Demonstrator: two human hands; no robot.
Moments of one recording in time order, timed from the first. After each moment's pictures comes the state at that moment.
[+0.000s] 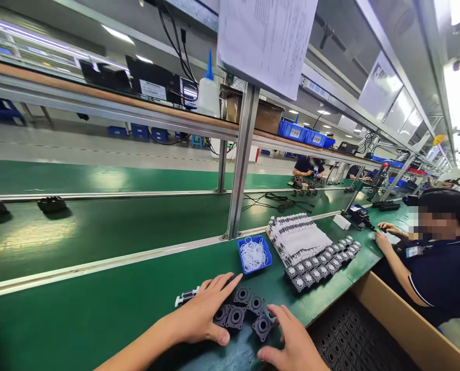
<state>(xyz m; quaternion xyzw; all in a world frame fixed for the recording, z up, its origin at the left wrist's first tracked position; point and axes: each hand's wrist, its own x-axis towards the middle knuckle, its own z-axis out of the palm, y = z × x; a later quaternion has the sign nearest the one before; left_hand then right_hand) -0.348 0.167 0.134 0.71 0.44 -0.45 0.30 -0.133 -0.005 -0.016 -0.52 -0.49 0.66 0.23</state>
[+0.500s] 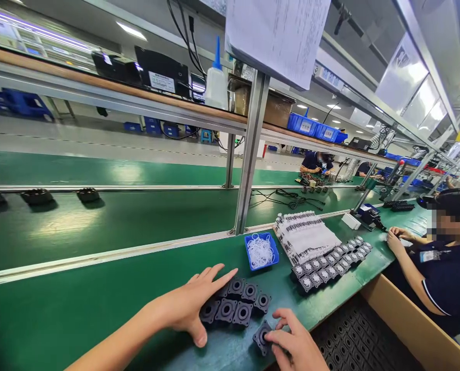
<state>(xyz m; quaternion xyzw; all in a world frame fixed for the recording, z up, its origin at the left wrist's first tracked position) -0.372 0.191 0.155 0.65 0.48 -0.50 0.31 -0.132 -0.010 -0.016 -0.44 -0.66 0.52 0.32</state>
